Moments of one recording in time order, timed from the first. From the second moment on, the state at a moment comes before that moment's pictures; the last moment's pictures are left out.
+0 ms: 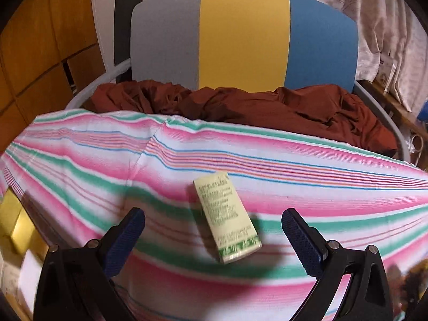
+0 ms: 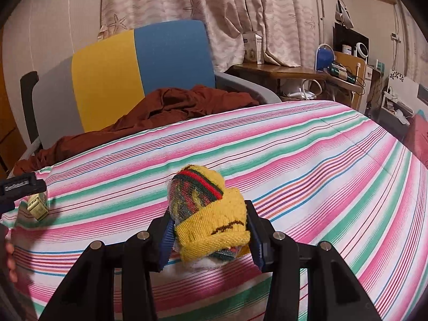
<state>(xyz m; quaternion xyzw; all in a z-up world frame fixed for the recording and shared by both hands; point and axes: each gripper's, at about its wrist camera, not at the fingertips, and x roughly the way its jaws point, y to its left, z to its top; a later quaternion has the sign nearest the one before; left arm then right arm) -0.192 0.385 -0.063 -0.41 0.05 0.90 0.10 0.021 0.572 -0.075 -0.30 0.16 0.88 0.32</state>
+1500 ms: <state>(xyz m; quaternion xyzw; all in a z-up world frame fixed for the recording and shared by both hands) -0.083 0.356 -0.067 -0.34 0.06 0.90 0.25 0.027 0.542 -0.068 -0.29 0.12 0.89 0.32</state>
